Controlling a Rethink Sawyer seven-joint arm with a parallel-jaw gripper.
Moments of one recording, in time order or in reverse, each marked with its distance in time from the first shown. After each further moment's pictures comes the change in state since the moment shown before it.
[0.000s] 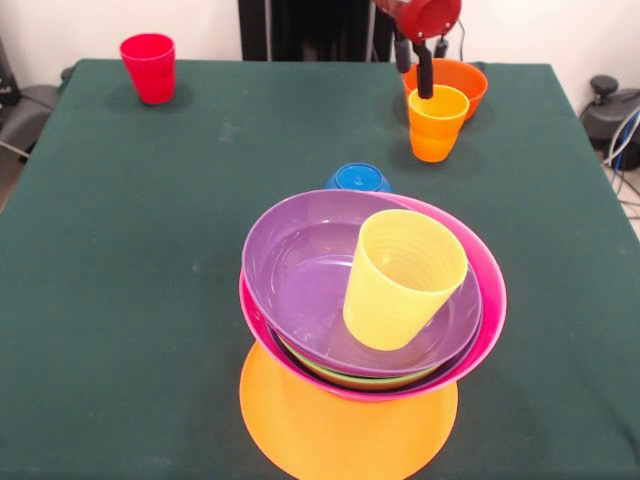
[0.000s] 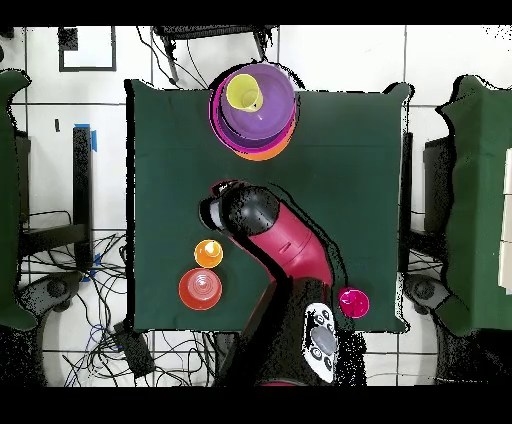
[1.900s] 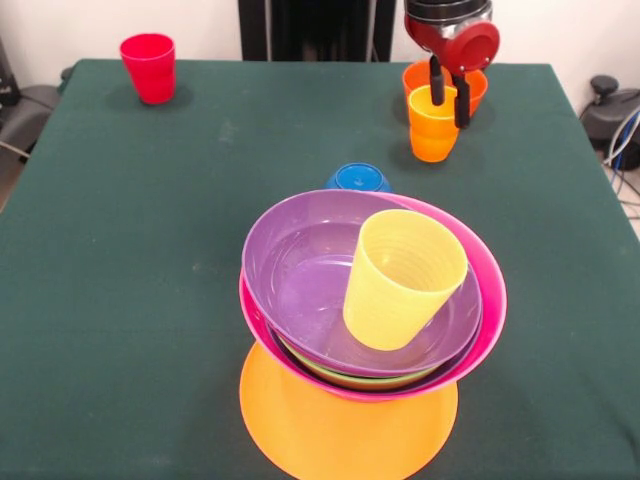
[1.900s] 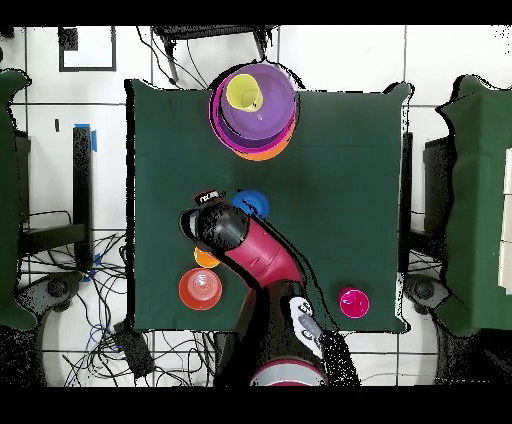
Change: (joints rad) arm -0.062 -0.007 0.205 0.152 0.001 -0.273 0.000
